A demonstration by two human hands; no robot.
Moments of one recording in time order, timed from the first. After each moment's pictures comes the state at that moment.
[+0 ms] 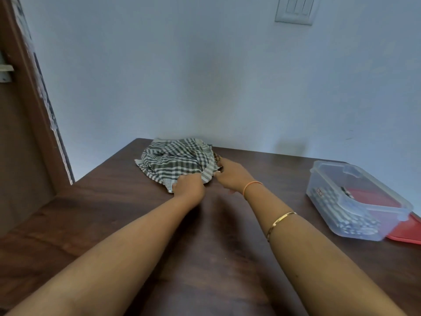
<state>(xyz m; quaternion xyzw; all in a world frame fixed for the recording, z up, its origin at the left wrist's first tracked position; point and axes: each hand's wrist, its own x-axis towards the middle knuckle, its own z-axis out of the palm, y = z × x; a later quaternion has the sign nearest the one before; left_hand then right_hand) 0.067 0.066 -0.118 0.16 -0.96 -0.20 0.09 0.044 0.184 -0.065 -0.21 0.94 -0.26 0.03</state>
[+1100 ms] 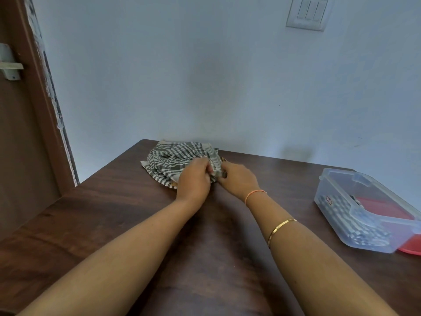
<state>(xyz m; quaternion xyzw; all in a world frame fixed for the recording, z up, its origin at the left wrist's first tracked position) 0.086 0.061 -0.097 0.06 -0.88 -0.32 0.34 0.027 0.174 -0.083 -0.25 0.95 -0.16 -0.11</state>
